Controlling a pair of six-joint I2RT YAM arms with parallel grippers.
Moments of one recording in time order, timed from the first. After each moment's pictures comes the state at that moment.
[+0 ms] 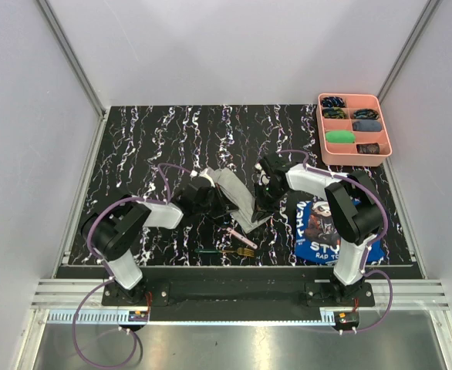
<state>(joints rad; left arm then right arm) -0.66 1.72 0.64 0.46 0.23 -1.05 0.53 1.85 1.15 -0.62 -0.43 0.49</state>
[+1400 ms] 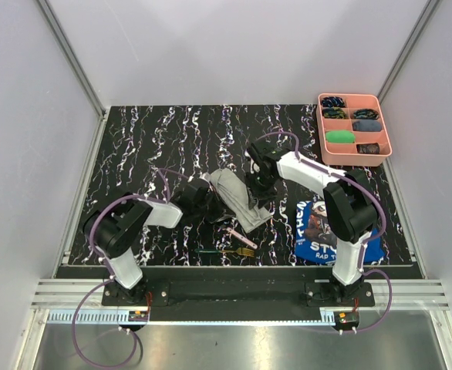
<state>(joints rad) -0.64 1.72 0.63 0.38 0.28 -1.08 0.59 1.89 1.39 -0.81 -0.21 0.37</state>
